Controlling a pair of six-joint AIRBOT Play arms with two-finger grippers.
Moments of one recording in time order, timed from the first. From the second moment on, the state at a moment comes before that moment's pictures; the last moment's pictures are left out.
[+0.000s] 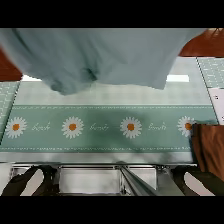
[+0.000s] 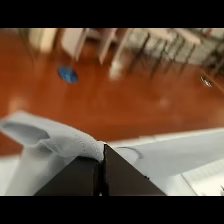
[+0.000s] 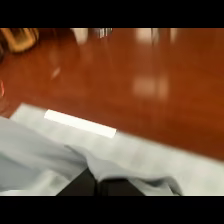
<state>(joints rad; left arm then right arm) 0.33 -0.86 1.69 0.58 -1.13 -1.31 -0.11 -1.05 1.96 -0.93 1.30 1.40</state>
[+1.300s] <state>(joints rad) 0.08 -1.08 1.66 0.77 -1.33 -1.34 -0.11 -0.99 1.63 -1.22 1.40 1.41</state>
